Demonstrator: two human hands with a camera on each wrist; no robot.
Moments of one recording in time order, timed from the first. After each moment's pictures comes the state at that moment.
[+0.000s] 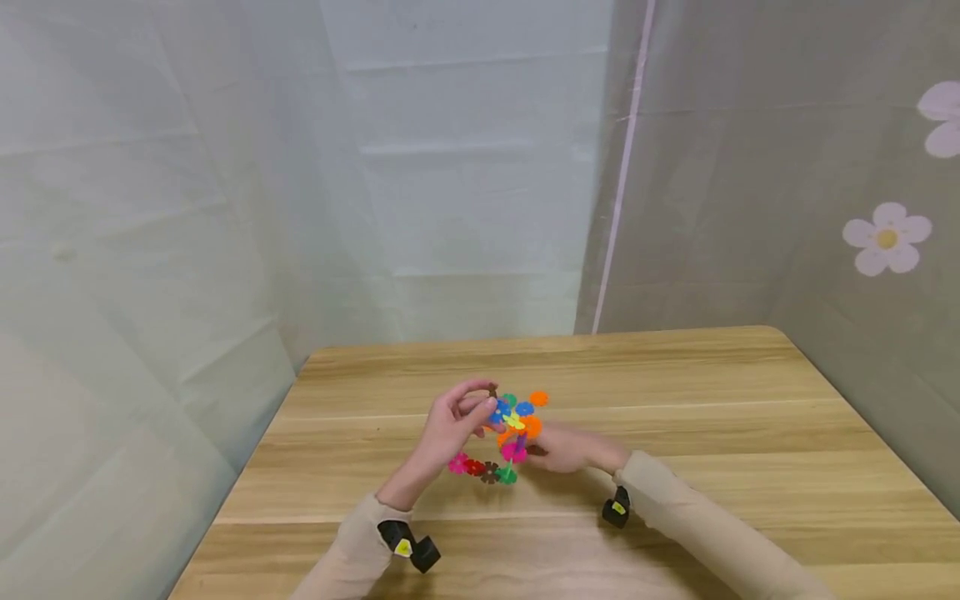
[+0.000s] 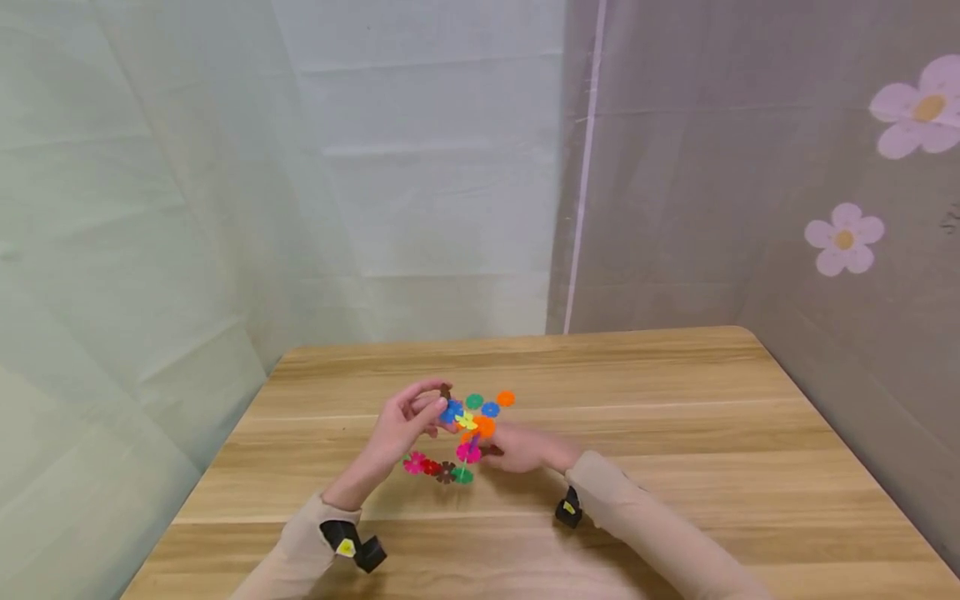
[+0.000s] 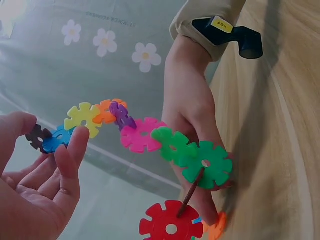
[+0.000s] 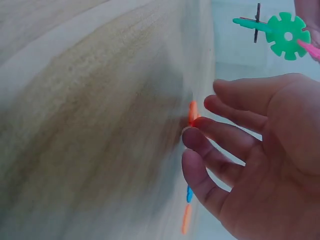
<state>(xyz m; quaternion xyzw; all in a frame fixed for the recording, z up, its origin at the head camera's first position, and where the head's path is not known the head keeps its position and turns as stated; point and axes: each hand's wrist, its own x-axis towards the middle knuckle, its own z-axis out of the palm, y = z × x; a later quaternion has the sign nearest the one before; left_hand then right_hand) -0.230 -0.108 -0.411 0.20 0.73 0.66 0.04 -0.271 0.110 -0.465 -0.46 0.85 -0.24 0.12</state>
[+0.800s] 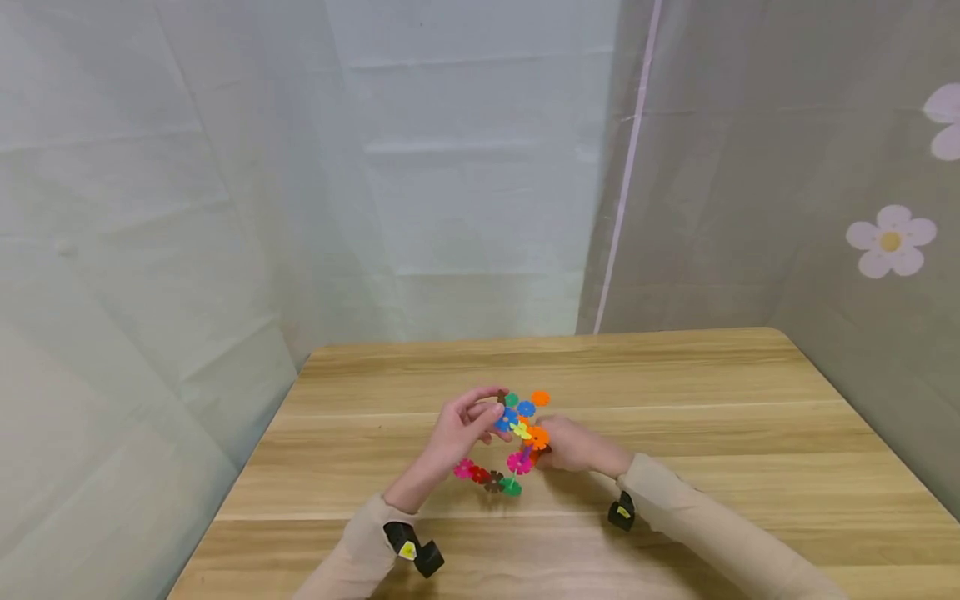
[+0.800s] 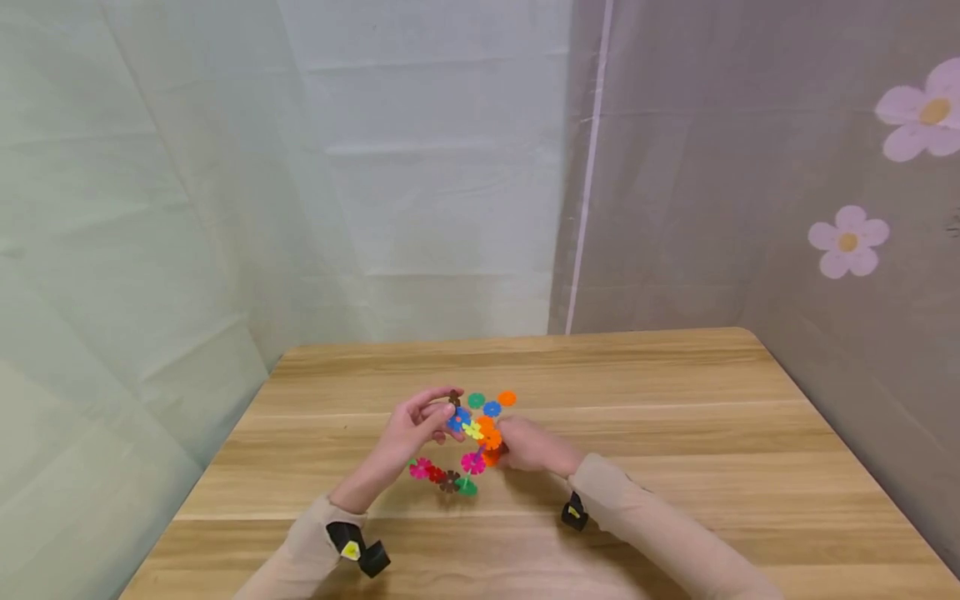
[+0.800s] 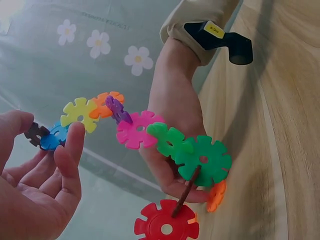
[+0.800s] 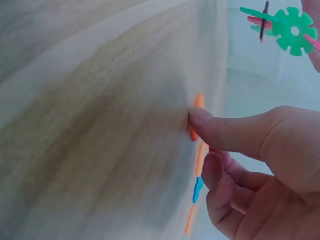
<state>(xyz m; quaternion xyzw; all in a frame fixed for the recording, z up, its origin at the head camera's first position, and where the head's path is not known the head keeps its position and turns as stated) -0.228 -0.105 -0.418 0.20 0.72 0.67 0.07 -0.269 0.112 -0.469 -0.40 0.89 -0.22 0.06</state>
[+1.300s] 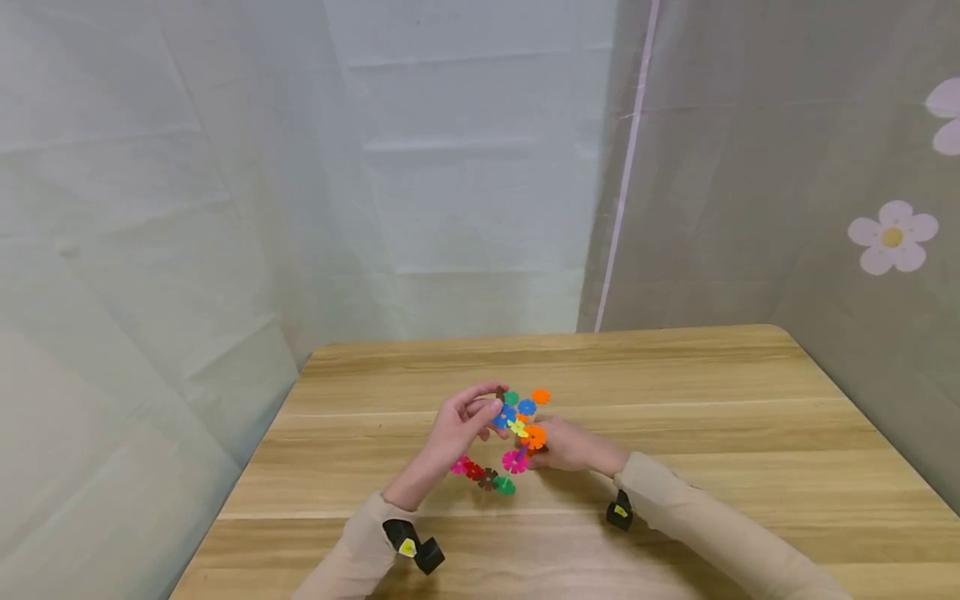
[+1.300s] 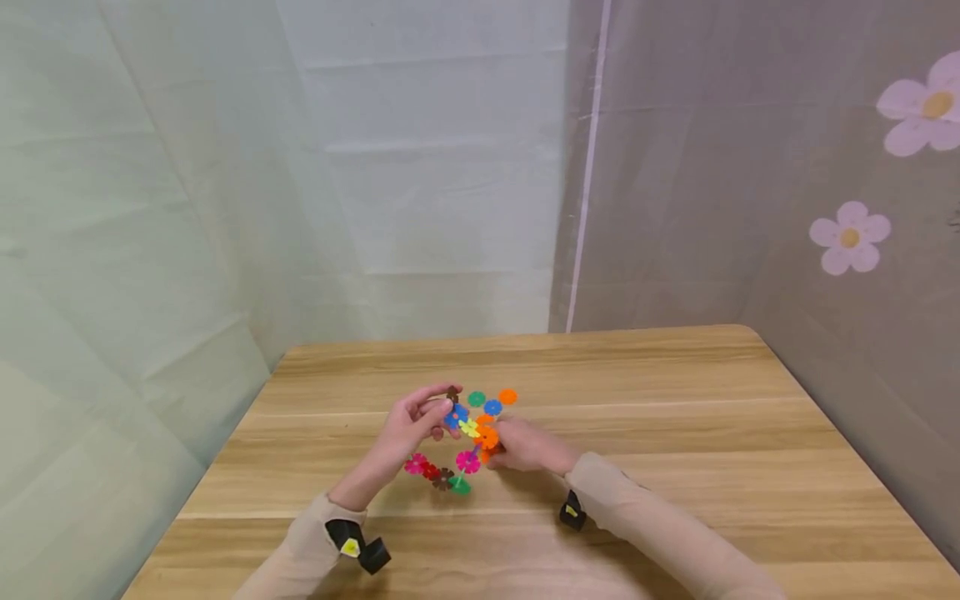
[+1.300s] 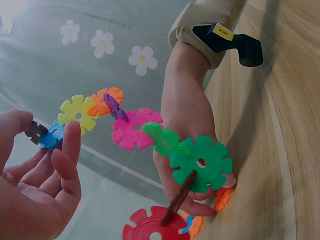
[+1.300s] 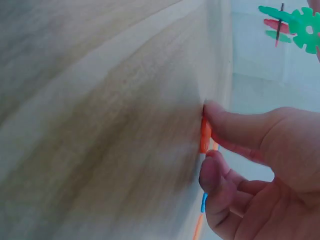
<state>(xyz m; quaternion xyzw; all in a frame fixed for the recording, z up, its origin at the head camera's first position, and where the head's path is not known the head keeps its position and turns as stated) -0.226 -0.104 -0.412 0.18 0.72 0.67 0.07 -0.269 0.110 -0.473 -0.41 0.88 -0.22 0.06</state>
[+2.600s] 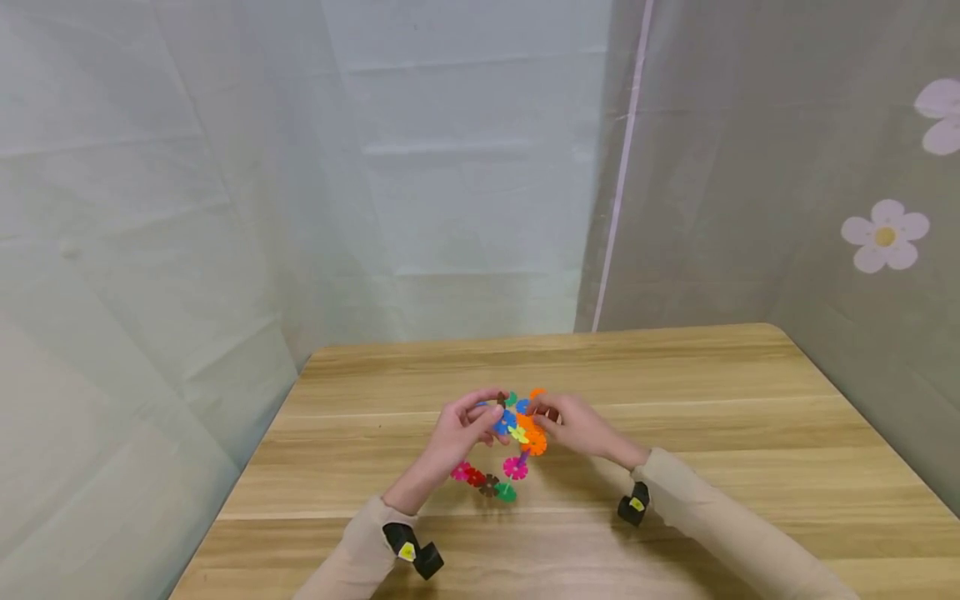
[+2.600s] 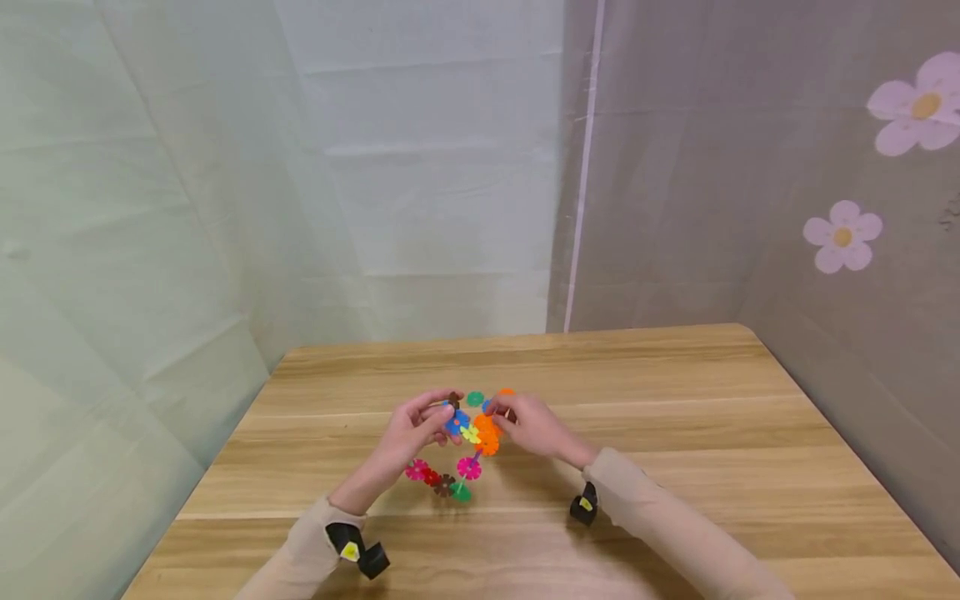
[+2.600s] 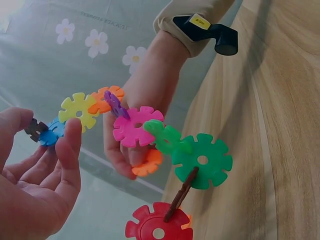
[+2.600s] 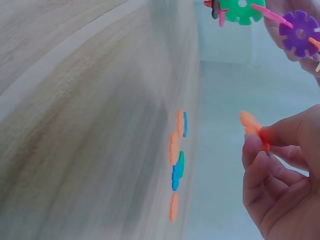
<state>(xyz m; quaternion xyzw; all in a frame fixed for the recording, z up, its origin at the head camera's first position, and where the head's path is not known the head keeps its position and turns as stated) -0.228 -0.106 -0.421 0.20 0.71 0.67 0.08 -0.271 0.124 -0.447 -0.34 0.87 -0.37 0.01</state>
